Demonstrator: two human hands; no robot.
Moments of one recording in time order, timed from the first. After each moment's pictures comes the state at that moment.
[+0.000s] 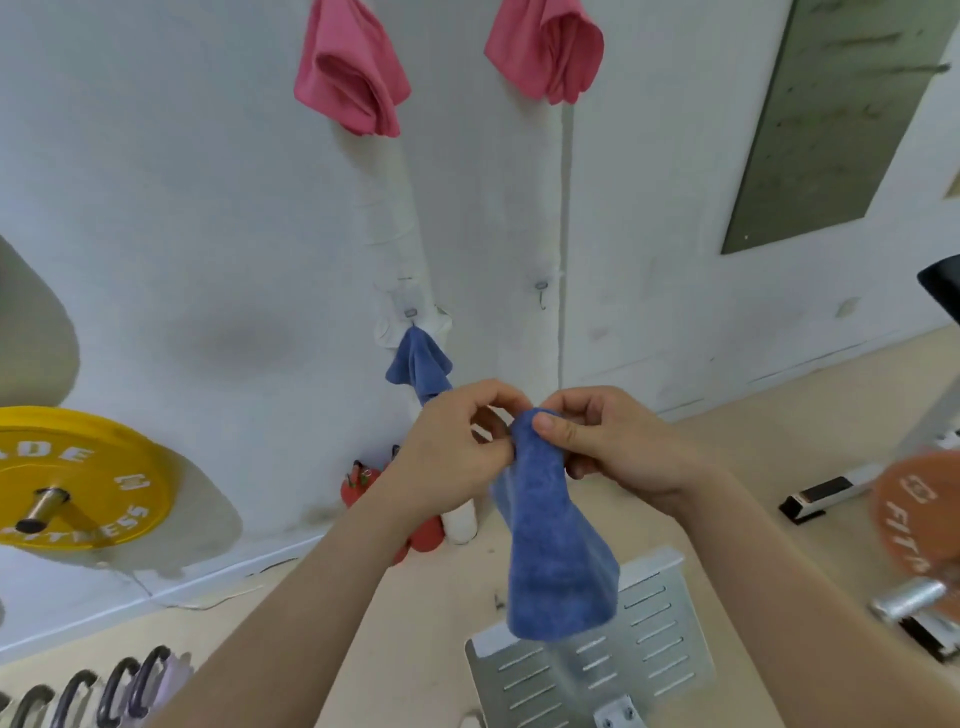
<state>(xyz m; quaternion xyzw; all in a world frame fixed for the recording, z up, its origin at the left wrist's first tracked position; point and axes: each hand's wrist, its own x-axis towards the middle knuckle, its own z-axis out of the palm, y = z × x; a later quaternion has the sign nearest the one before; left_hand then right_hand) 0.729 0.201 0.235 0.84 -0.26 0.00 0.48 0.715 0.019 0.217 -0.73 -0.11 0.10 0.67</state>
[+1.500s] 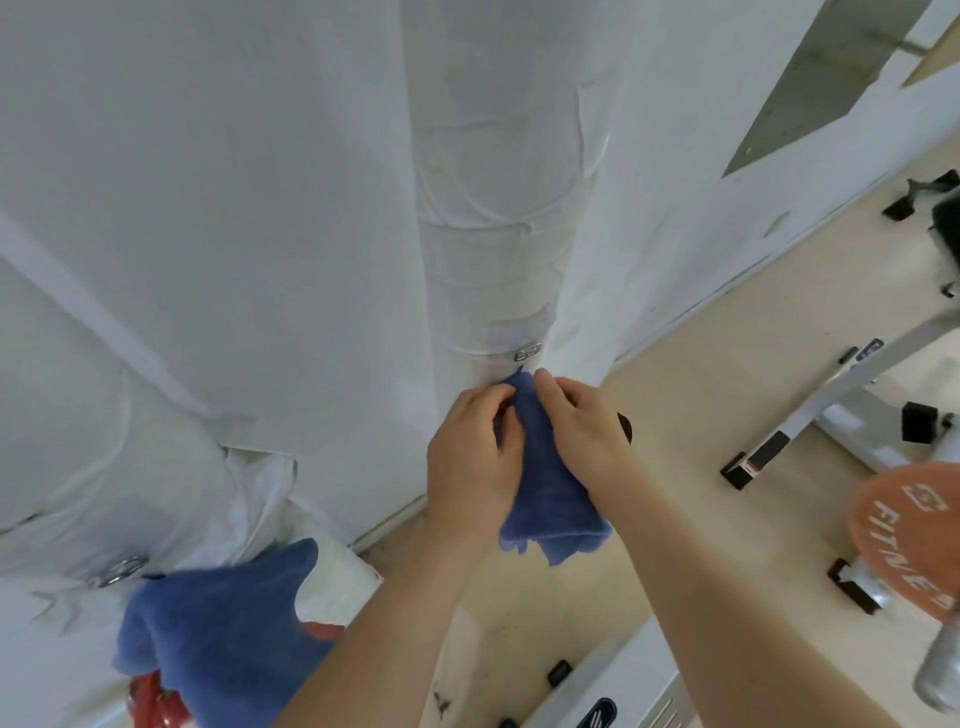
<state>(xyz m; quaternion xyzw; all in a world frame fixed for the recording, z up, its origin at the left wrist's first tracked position) 1.258 0.040 -0.002 0.86 -0.17 0.01 0.48 1.229 -0.072 0.016 -0.78 0.26 -0.05 0.57</state>
